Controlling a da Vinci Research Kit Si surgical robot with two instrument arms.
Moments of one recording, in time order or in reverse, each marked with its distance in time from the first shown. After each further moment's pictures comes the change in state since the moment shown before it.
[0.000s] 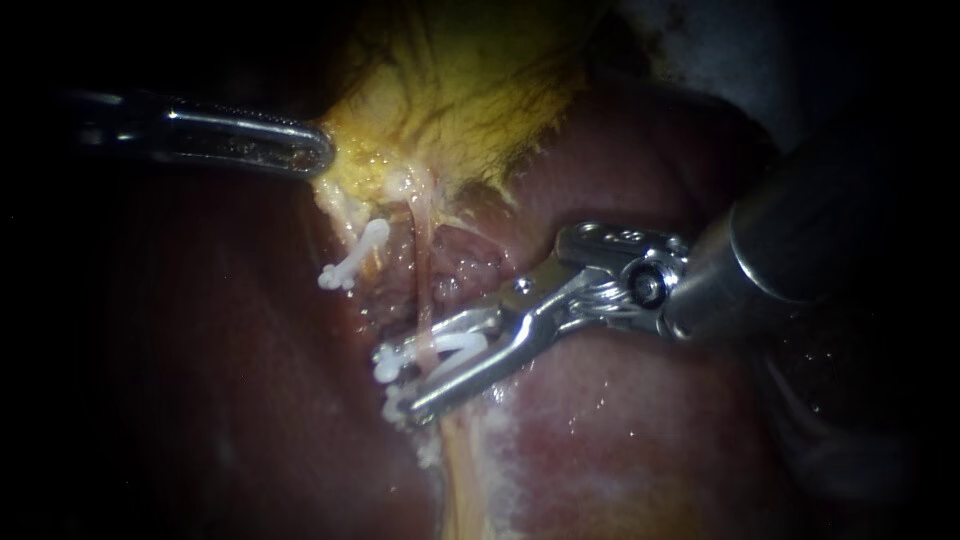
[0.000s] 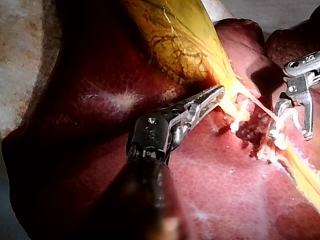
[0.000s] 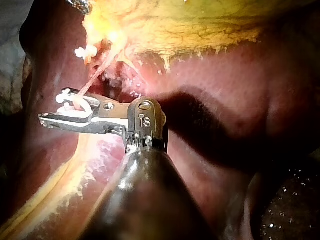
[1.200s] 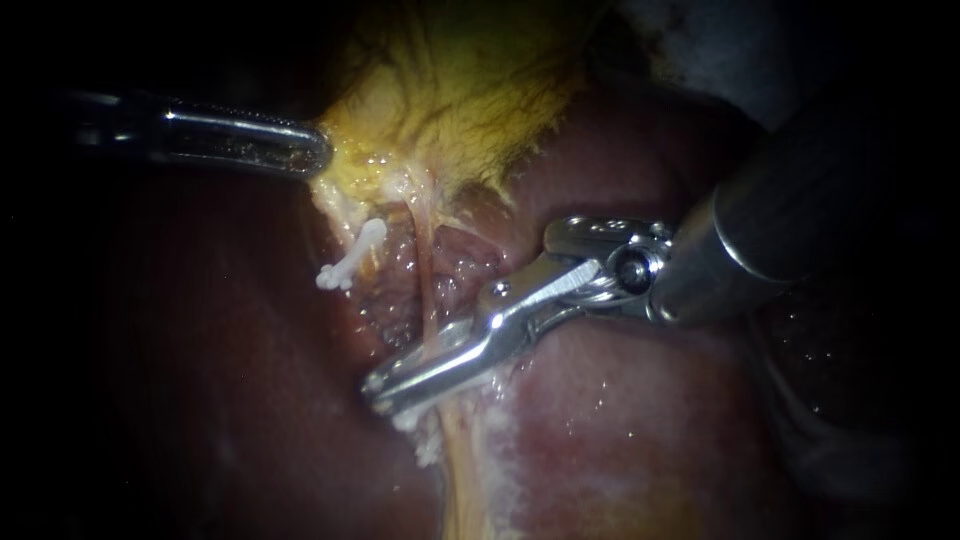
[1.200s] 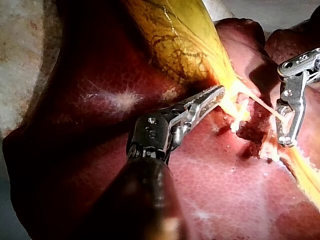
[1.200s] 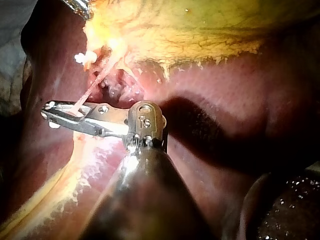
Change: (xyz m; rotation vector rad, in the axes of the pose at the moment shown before) right arm 0.000 0.001 0.000 0.022 -0.067 0.090; left arm 0.000 0.000 0.000 0.002 0.000 0.001
